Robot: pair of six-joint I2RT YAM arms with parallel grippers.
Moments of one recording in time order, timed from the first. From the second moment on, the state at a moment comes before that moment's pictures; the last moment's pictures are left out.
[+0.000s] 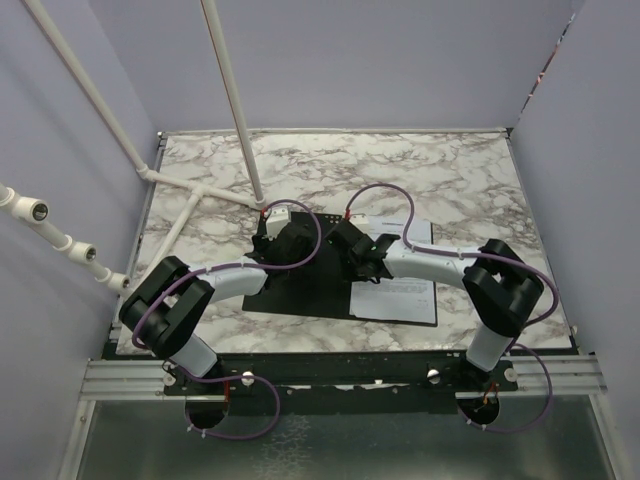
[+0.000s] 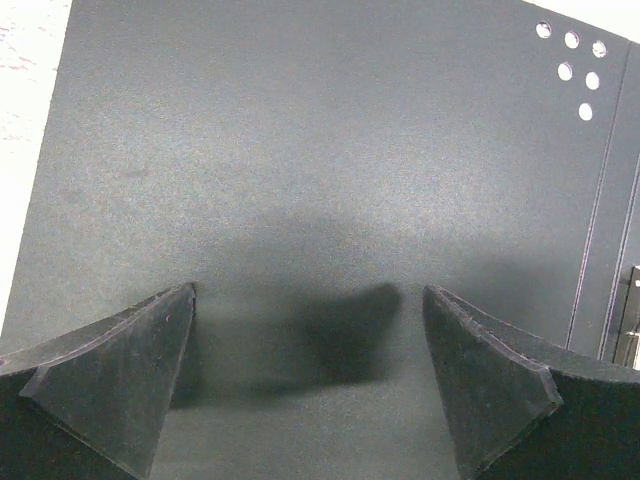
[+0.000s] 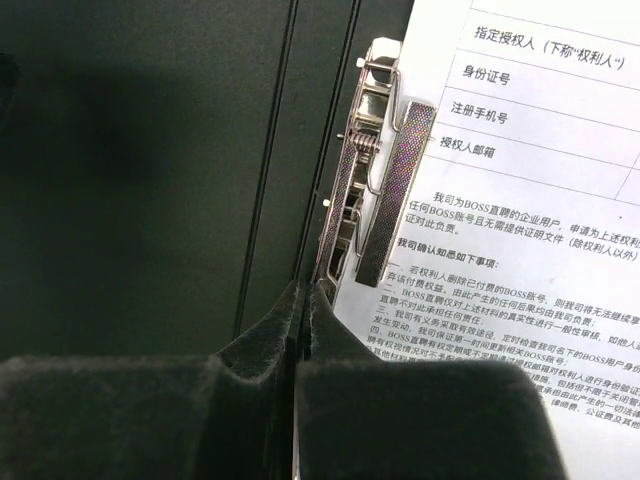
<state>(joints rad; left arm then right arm) -0.69 1.57 0.66 0.05 -0.45 -0.70 0.89 1.75 1.06 -0.41 0.28 0.70</state>
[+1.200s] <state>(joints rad) -0.70 1.35 0.68 -0.28 -0.21 -0.75 0.85 1.29 0.96 -0.66 0.48 0.70</state>
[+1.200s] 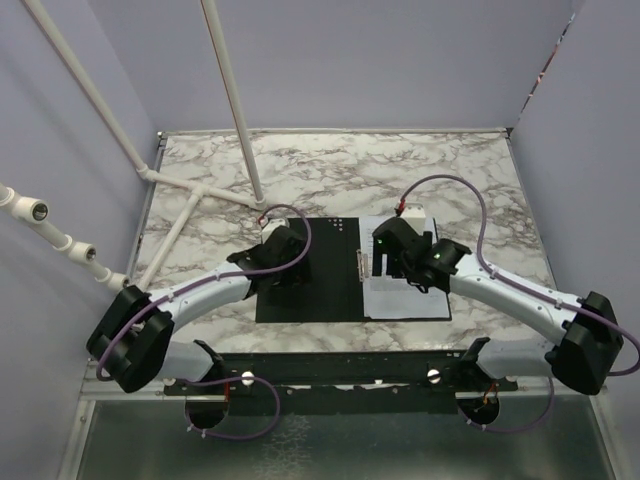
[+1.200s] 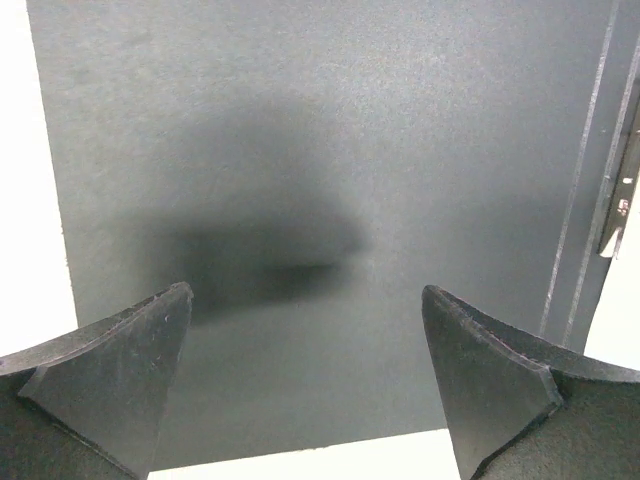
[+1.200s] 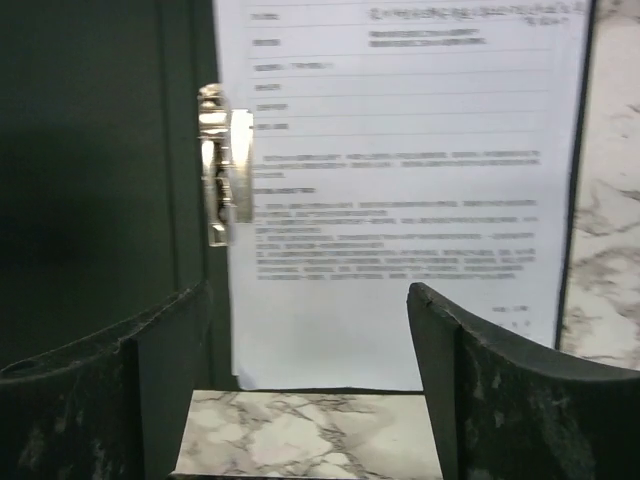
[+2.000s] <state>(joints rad) -0.64 1.03 0.85 -0.69 -0.38 -0.64 0.78 1.61 1.10 -0.55 0.33 0.63</state>
